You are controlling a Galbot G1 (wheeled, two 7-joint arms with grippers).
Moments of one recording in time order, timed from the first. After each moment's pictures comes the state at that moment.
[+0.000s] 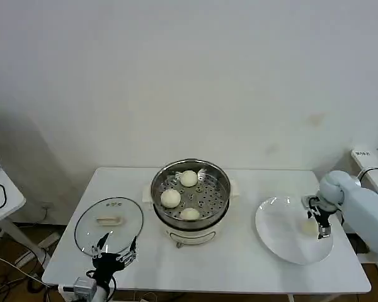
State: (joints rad) left arm 1.65 -1.50 -0.64 -2.11 0.01 0.23 0.15; right arm -0.22 0.70 -0.48 1.04 -0.53 -0.09 -1.26
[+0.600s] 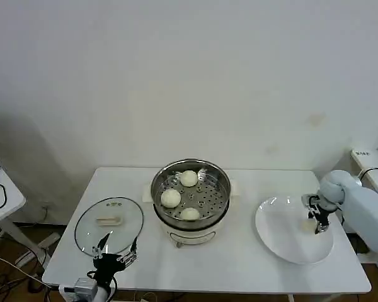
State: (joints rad) left arm 1.65 -1.51 -0.63 -2.11 0.01 0.23 0.15; right arm -0.20 0.70 -0.46 1.03 -0.51 -0.11 -1.23
